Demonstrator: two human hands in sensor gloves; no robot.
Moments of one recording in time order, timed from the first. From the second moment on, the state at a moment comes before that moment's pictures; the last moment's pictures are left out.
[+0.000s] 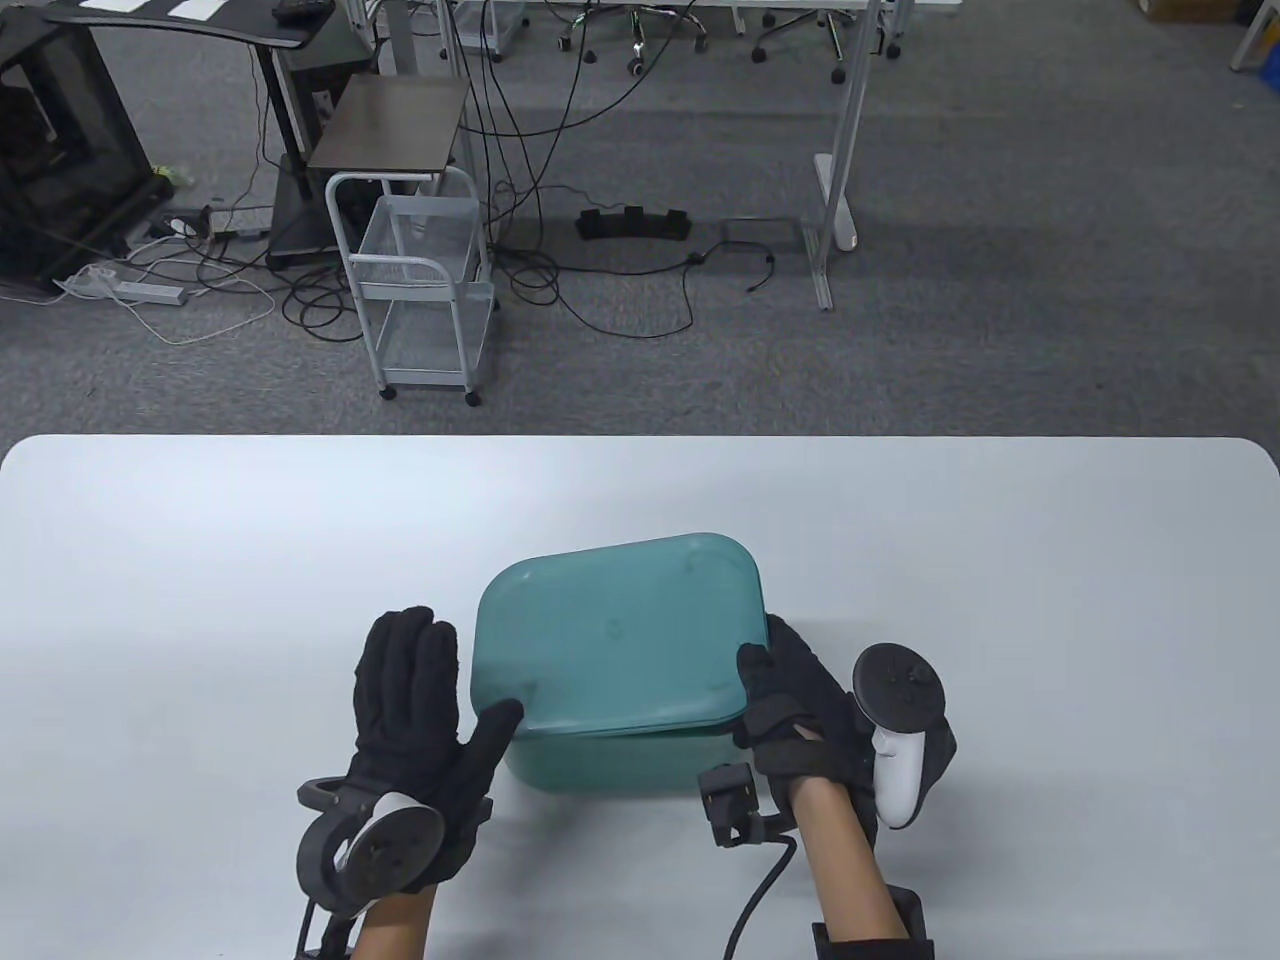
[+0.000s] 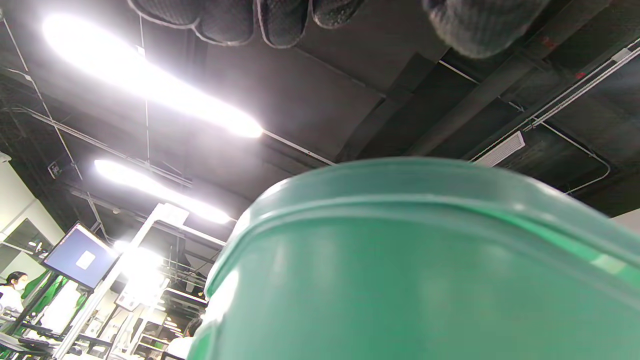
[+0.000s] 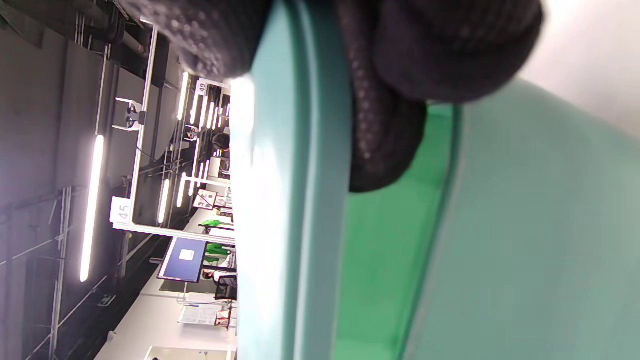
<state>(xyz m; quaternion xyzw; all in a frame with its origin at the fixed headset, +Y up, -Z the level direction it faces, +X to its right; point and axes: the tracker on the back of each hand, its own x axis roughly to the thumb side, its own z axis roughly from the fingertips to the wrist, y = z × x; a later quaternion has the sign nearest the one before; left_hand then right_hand) -0.215 -0.675 -0.267 0.41 -0.09 0.21 0.88 0.136 -0.667 -0.320 -0.13 0.01 0.79 0.60</state>
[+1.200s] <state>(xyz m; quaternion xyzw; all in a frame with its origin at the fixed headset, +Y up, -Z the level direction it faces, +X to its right) -0.172 -0.705 -0.287 0.26 -0.16 0.17 0.94 0.089 -0.688 -0.313 0.05 -0.18 0.96 0.21</state>
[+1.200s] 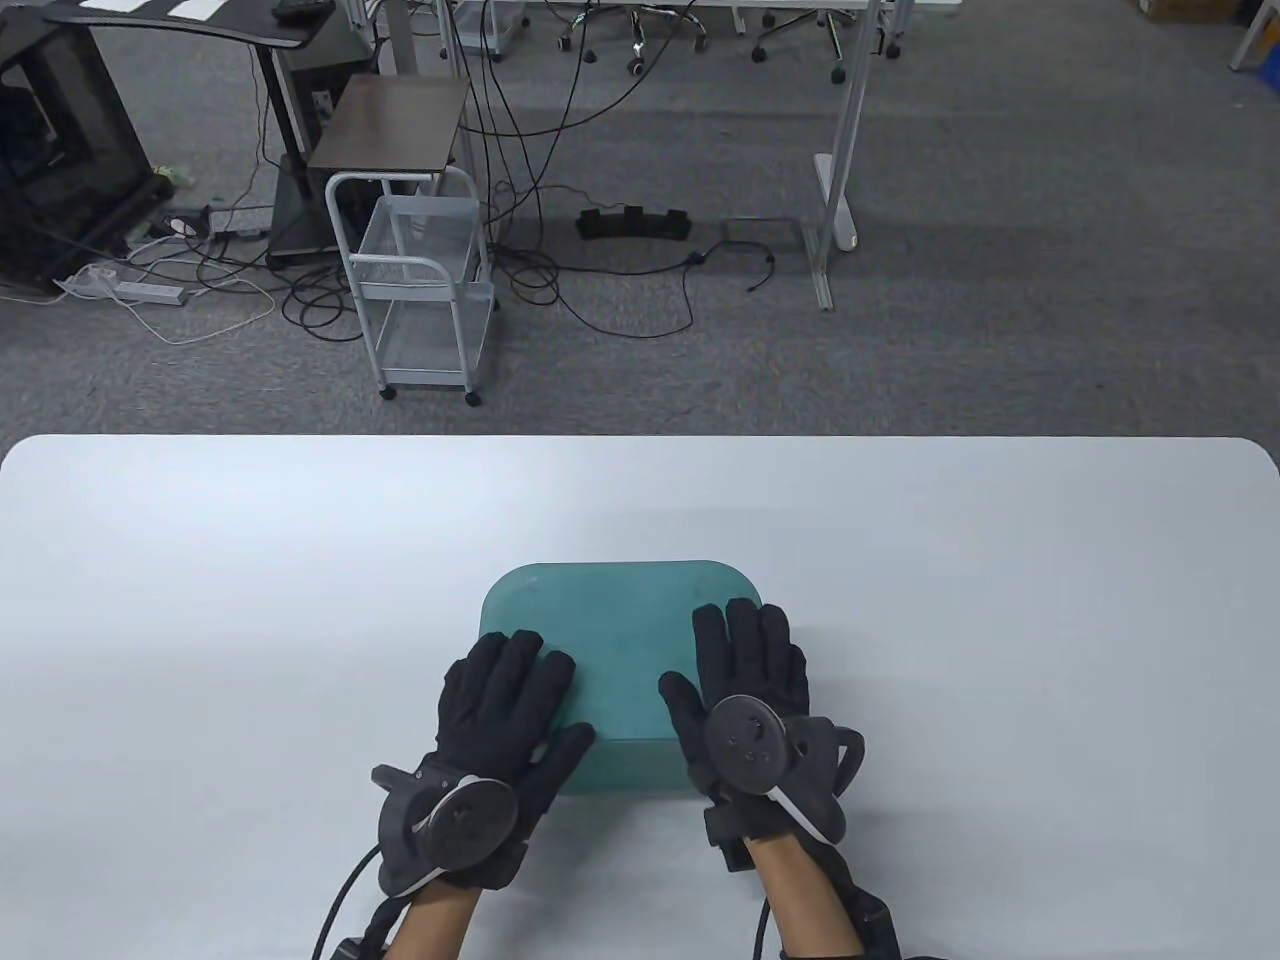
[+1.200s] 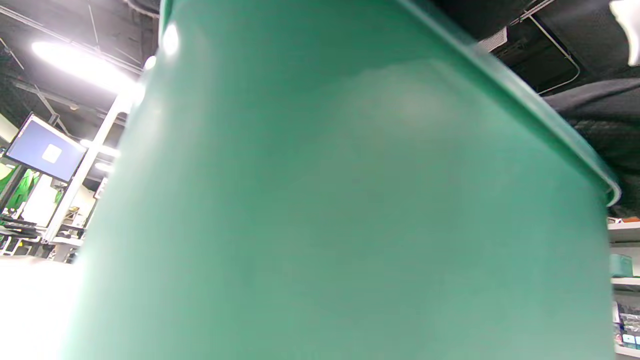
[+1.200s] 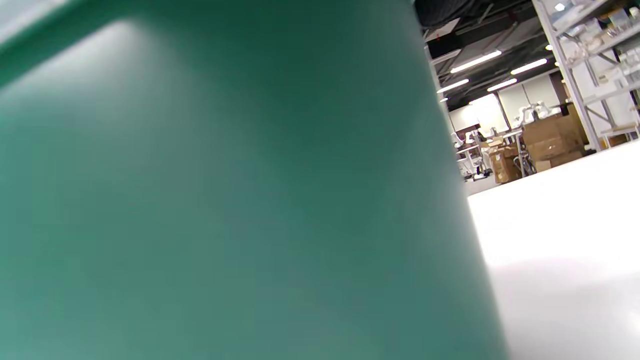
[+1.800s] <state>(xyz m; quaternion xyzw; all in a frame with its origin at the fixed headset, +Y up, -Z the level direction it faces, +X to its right) -0.182 -0.710 -0.290 0.21 -0.16 0.25 0.93 0.093 -0.694 -0.308 0.05 -0.20 0.95 0.24</state>
